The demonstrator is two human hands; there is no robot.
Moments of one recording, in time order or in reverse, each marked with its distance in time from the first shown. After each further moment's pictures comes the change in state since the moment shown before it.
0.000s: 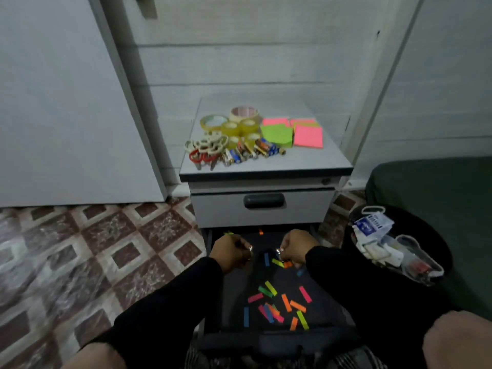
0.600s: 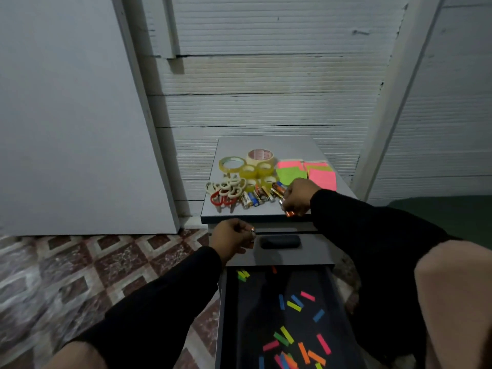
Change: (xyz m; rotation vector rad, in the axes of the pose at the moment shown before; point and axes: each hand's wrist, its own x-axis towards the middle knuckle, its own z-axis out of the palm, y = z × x) left_hand -0.006 0.100 -0.083 -0.188 0.136 0.142; right_hand 0.024 -0.107 -0.160 0.032 0.233 -0.115
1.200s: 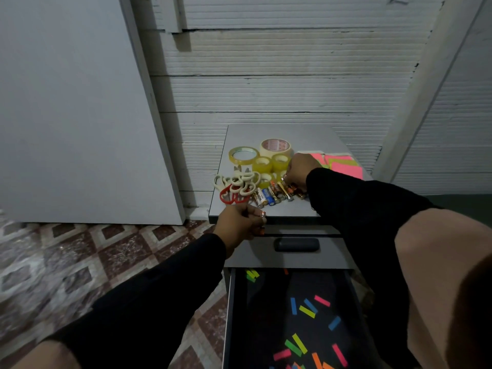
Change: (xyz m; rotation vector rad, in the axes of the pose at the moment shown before) left_hand 0.038 0.009 -0.019 -0.083 -0.025 -0.008; right_hand 0.081 -0.030 0.007 -0.175 0.145 -0.068
